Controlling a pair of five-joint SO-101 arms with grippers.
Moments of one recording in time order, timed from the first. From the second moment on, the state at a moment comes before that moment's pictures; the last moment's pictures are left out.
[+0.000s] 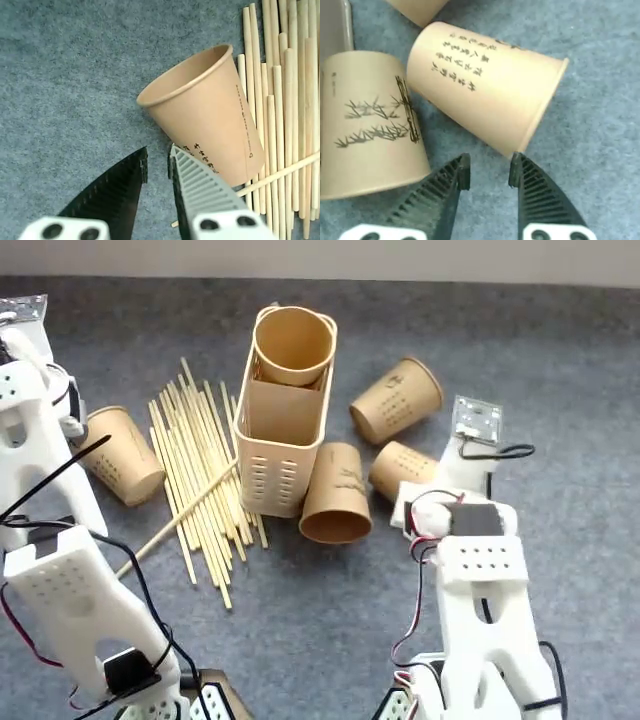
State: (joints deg) left arm -32.3 29.8 -43.6 101.1 -6.7; right arm -6.8 -36.6 48.2 55.4 -16.7
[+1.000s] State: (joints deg) left arm -33.6 29.7 -43.6 99.6 -6.7; right arm 3.4 -41.9 48.1 55.3 -15.6
